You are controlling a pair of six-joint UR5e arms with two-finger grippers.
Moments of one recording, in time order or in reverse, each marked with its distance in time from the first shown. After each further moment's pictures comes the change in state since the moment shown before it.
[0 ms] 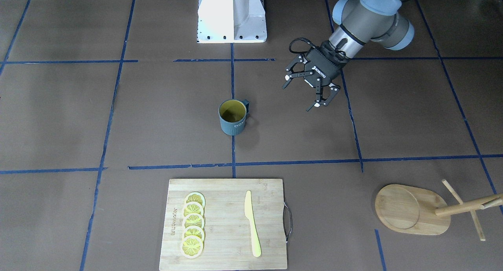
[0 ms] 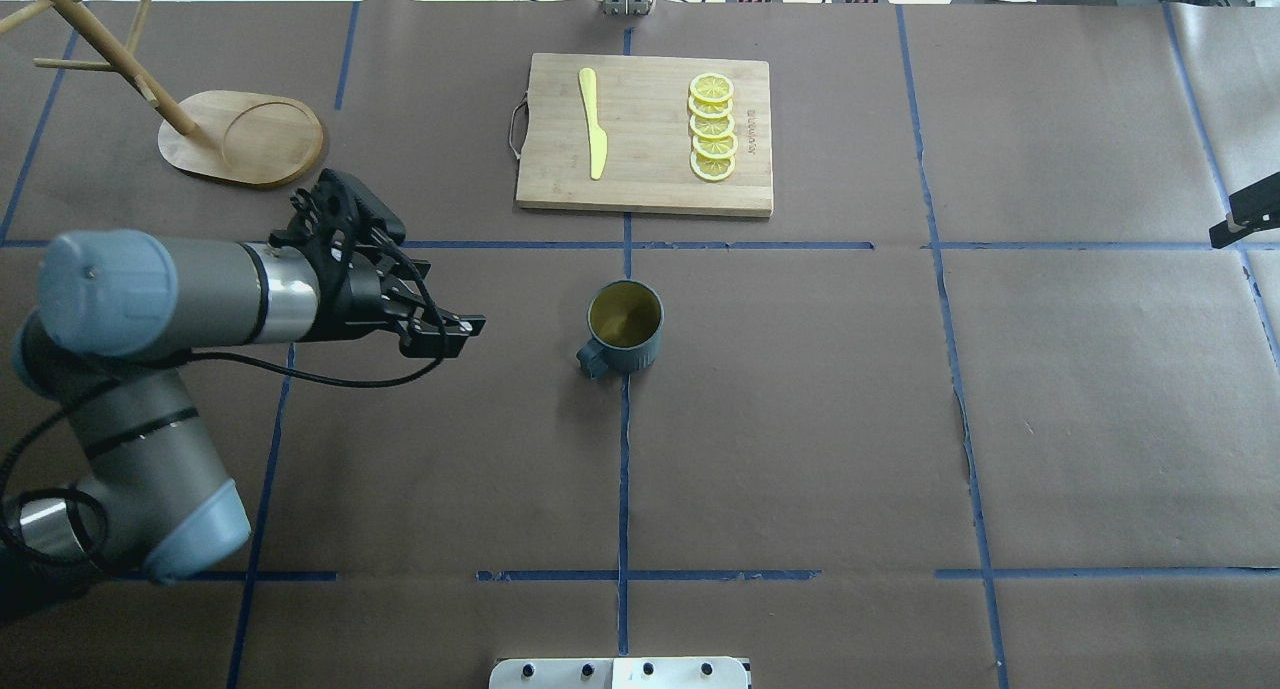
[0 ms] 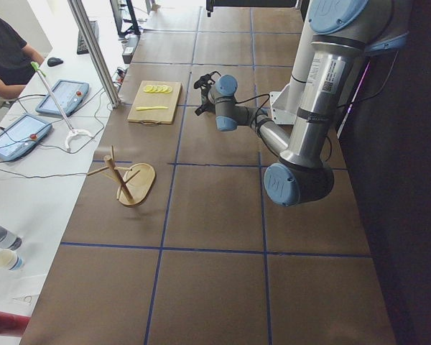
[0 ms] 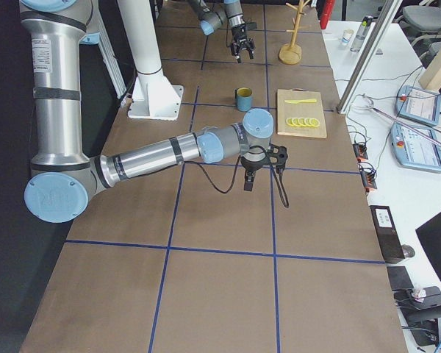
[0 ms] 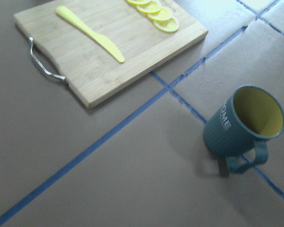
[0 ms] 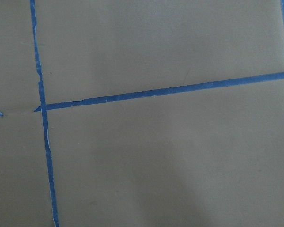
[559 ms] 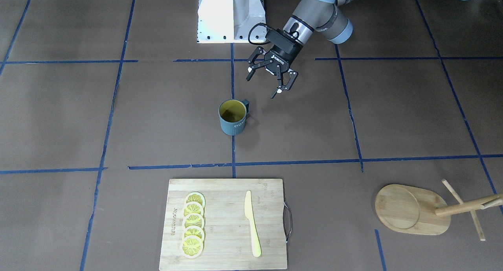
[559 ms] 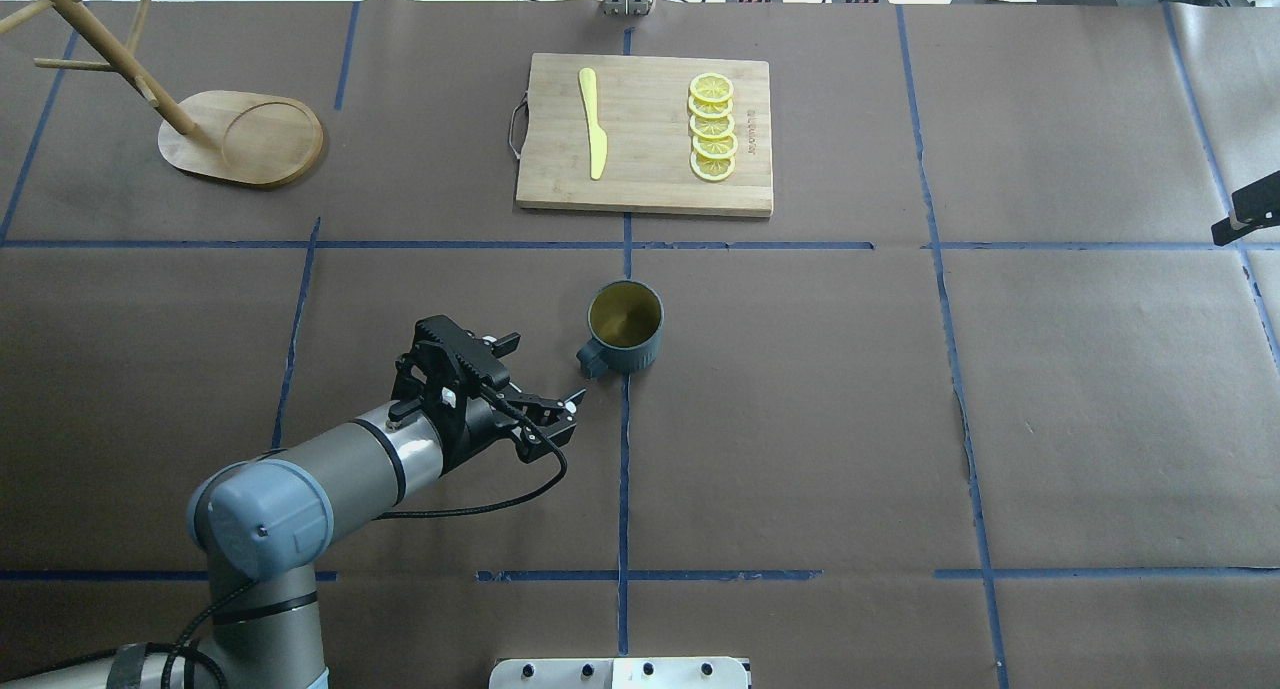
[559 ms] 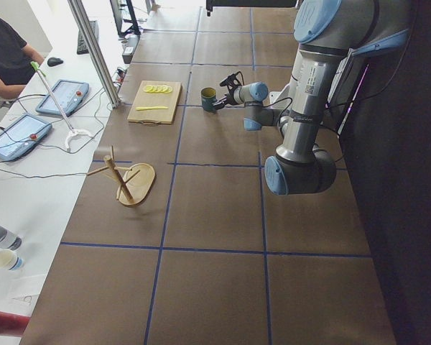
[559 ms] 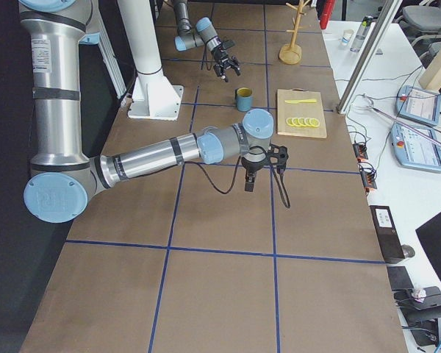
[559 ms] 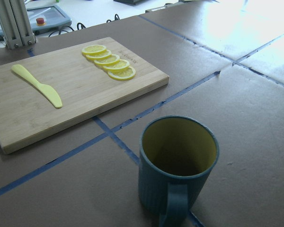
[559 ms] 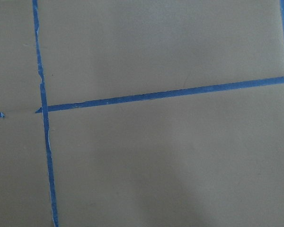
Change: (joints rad) left arm 0.291 -0.065 0.130 -0.231 0.522 -0.047; right arm 0.003 0.001 0.000 0.006 -0.001 -0.005
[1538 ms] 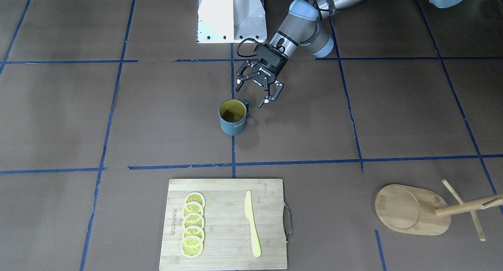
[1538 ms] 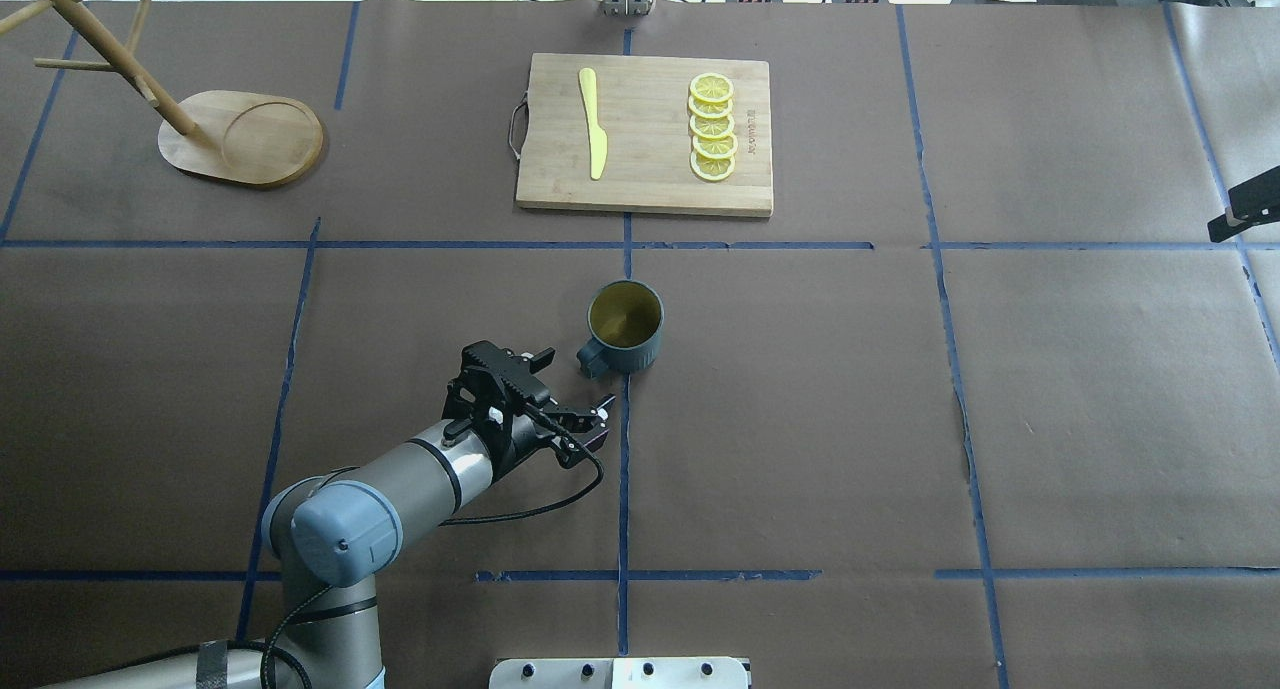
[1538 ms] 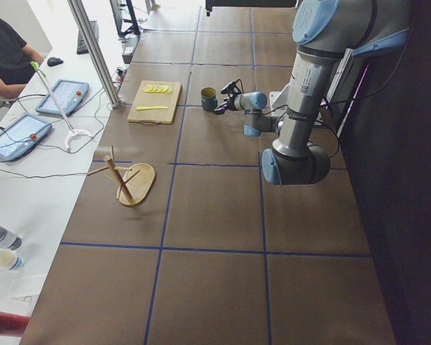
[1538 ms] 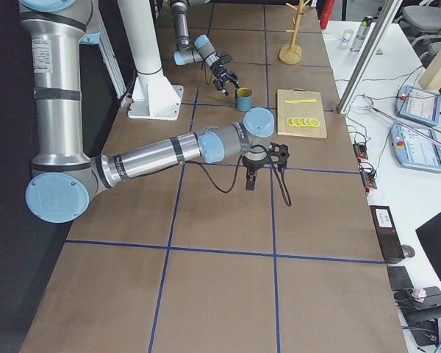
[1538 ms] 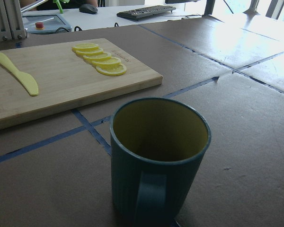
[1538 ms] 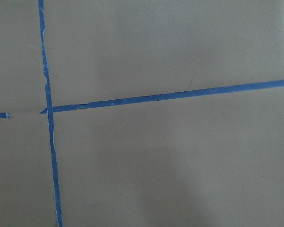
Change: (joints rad) left arm 0.023 -0.092 0.190 -0.096 0.050 -0.010; right arm -0.001 0.008 0.001 0.001 0.003 0.001
